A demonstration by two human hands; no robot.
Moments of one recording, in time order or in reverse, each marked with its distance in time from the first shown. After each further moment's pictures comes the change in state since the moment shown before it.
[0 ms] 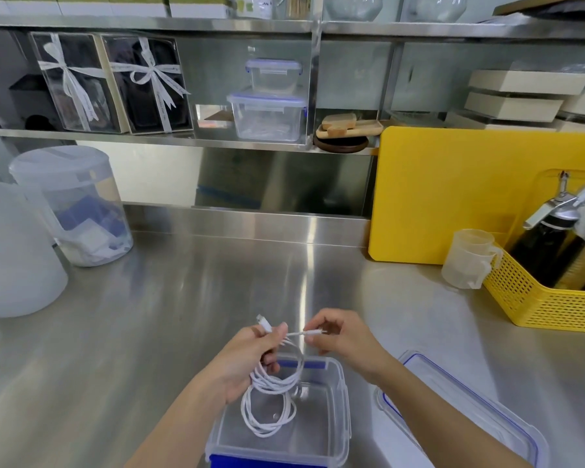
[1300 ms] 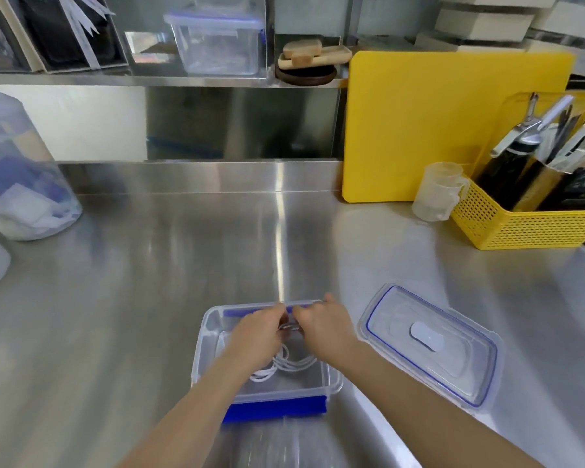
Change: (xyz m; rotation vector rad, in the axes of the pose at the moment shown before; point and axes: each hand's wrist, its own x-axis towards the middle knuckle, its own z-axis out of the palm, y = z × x) left_hand 0.026 -0.063 0.006 1.359 -0.023 0.282; right_hand -0.019 0.050 0.047 -1.314 -0.026 -0.044
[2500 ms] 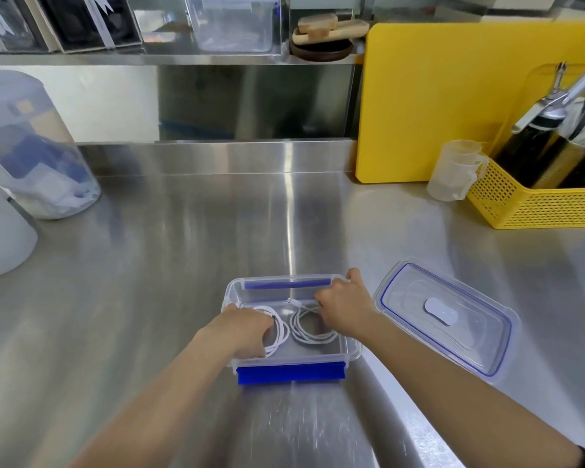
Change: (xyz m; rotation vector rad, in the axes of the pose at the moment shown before) left_hand -0.039 -0.028 -0.036 0.467 -0.456 0.063; right_hand -0.005 0.002 0.014 -0.060 -0.152 0.047
